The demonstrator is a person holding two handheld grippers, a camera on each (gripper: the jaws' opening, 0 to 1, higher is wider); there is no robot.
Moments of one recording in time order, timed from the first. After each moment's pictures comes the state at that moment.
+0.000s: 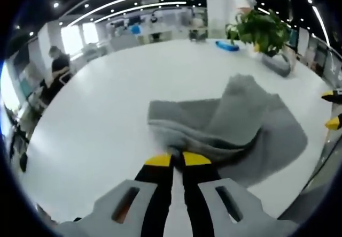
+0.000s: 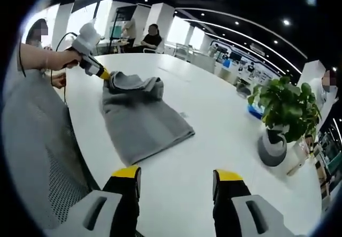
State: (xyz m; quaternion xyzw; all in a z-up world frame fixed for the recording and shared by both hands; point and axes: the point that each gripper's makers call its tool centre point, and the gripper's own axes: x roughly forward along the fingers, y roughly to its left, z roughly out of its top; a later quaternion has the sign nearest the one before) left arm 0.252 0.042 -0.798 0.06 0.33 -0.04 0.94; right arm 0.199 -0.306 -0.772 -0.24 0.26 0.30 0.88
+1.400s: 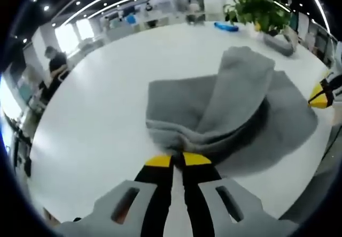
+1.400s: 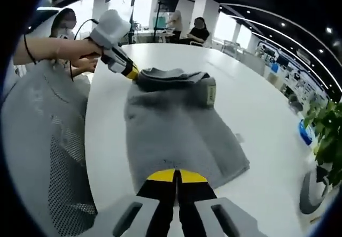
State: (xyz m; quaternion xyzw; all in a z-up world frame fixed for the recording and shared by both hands) left arm 0.248 0.058 -0.830 0.09 0.38 -0.04 0.92; right arm 0.227 -0.203 -0.826 -0.28 0.30 0.47 0.78
